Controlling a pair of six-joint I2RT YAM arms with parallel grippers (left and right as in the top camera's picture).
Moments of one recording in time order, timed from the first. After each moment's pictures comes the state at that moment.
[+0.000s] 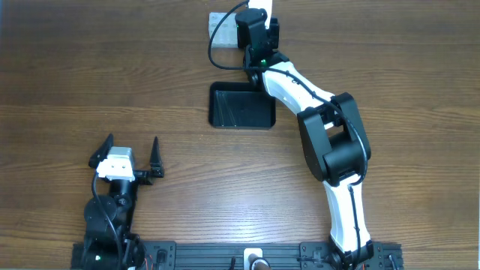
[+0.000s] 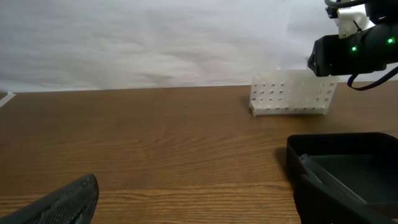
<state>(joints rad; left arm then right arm) -0.11 0.01 0.01 -0.07 -0.05 0.00 0.43 2.27 1.66 0.13 0.48 0.17</state>
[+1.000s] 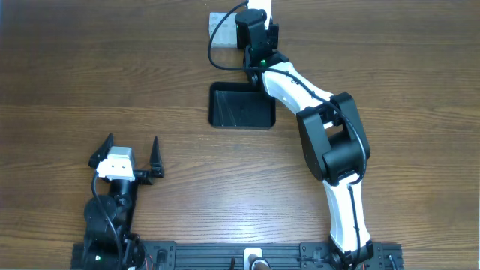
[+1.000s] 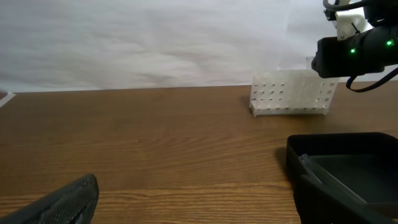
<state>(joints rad) -0.11 0.01 0.01 -0.07 -0.05 0.00 0.43 2.28 1.66 0.13 0.46 0.17</state>
